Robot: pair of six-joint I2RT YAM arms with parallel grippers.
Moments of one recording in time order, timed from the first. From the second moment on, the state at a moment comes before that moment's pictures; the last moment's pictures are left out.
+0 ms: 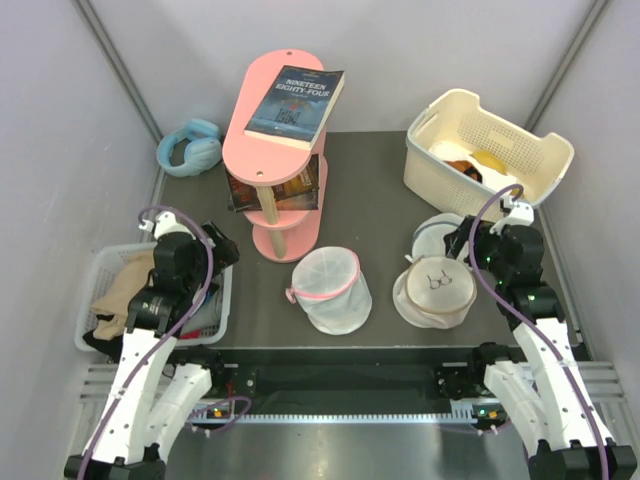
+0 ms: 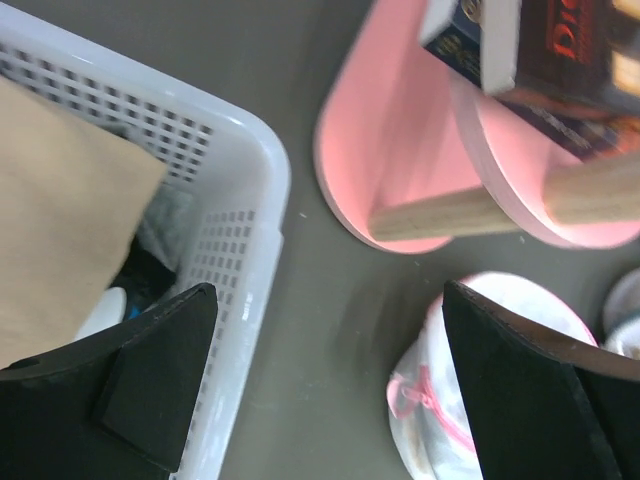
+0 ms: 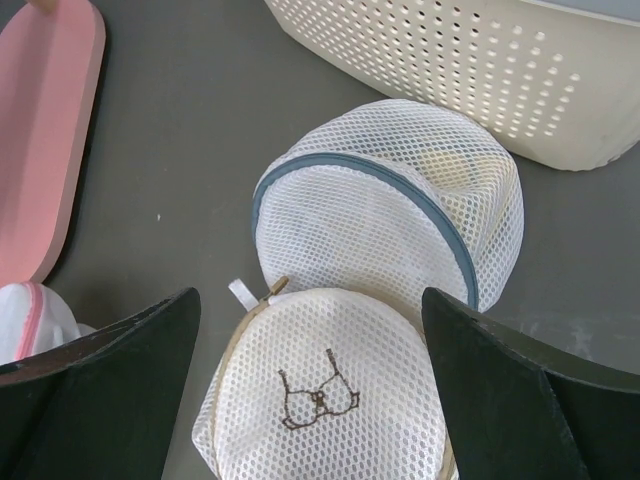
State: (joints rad) left arm -0.16 0.64 0.77 -0.67 -0.14 -0.64; right arm 0.06 0.66 0.63 -0.39 -0.05 0.33
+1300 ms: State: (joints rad) left arm -0.62 0.81 0.70 -0.51 -0.26 -0.77; right arm 0.65 1.38 0.87 -0.22 -0.33 0.34
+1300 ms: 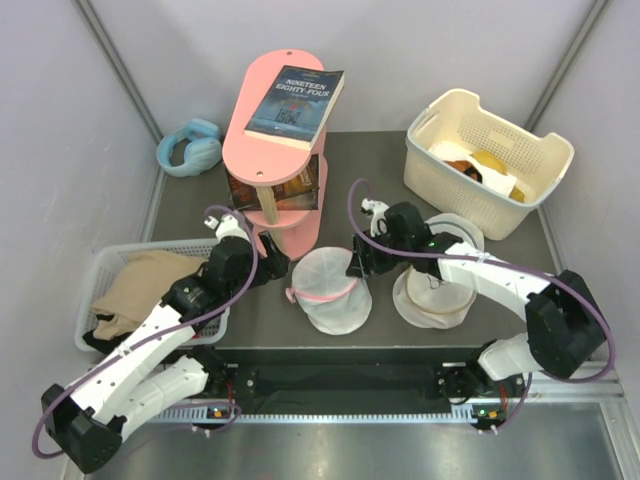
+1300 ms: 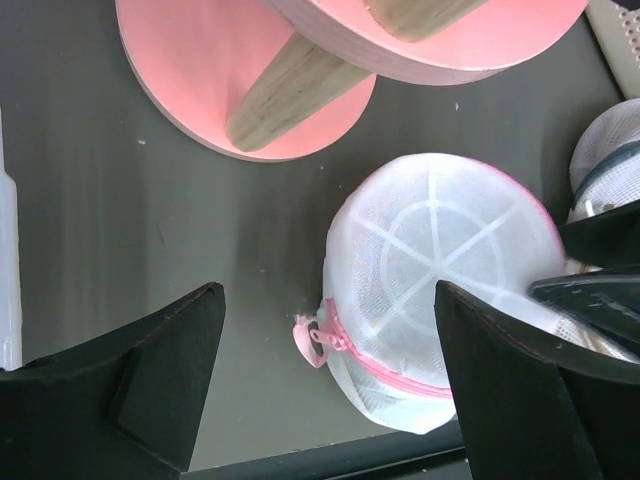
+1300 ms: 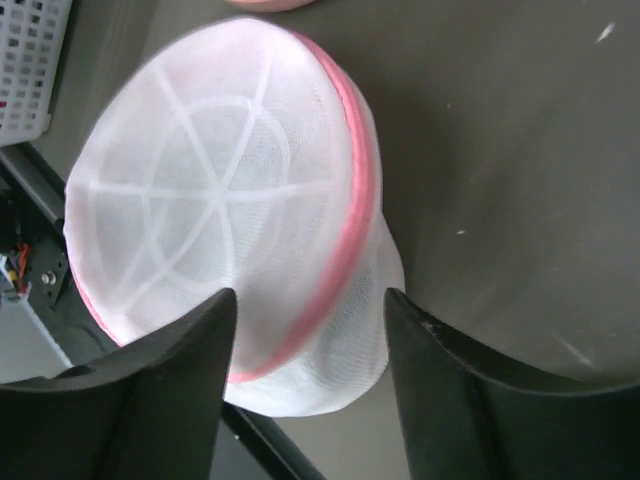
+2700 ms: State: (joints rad) left arm -0.63 0.92 0.52 -0.34 -0.05 -0.90; right arm 0.66 1.55 1.00 -0.18 -0.52 0.18
